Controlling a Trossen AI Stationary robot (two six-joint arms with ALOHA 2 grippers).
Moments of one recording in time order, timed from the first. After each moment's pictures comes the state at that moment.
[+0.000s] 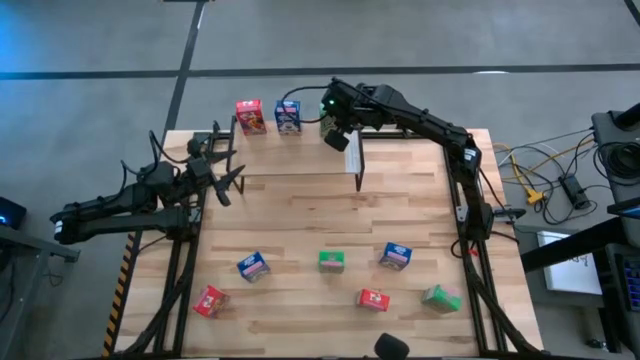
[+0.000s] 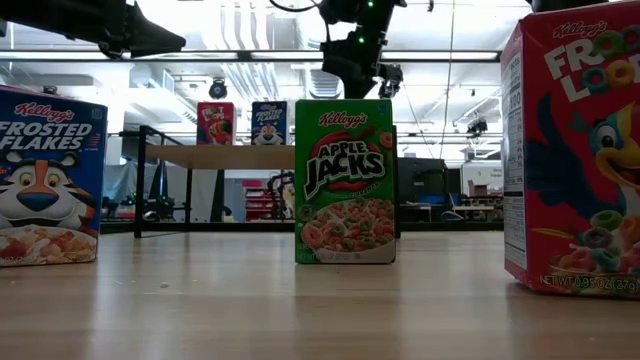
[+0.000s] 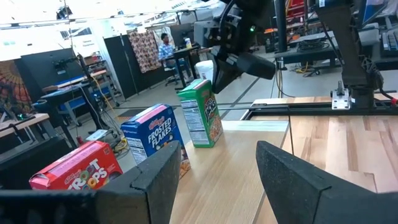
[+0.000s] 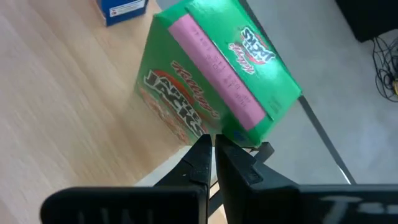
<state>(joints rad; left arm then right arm) 0.21 0.36 0.47 -0.10 -0.36 0.25 -0.44 2.06 2.27 -1.23 0.35 -0.04</state>
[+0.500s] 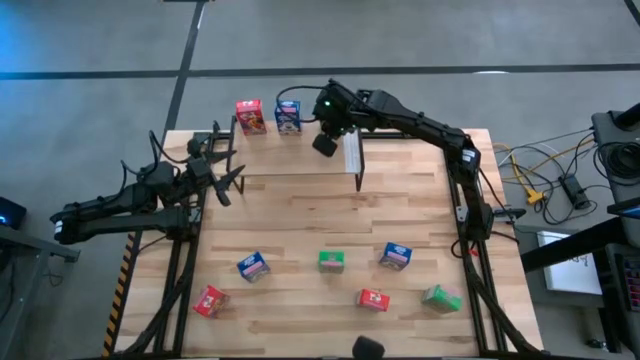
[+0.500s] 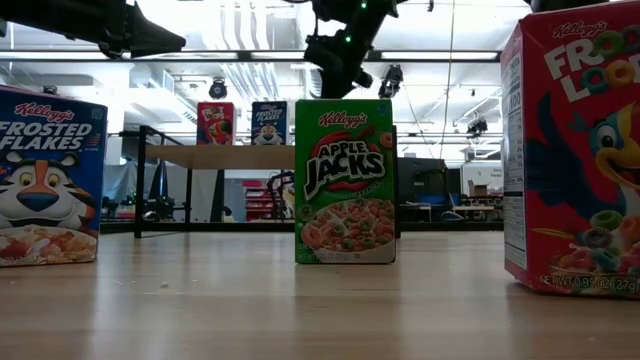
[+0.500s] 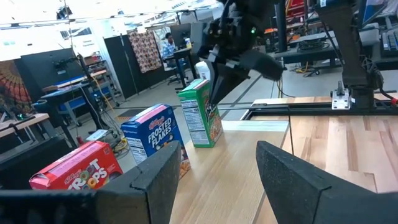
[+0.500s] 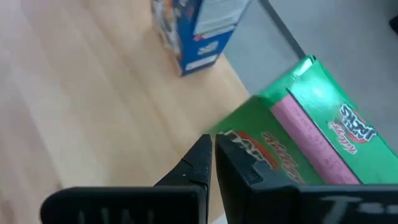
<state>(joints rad) 0.21 0.36 0.47 -0.11 -0.36 0.25 -0.42 2.06 2.22 -1.04 0.16 -0.05</state>
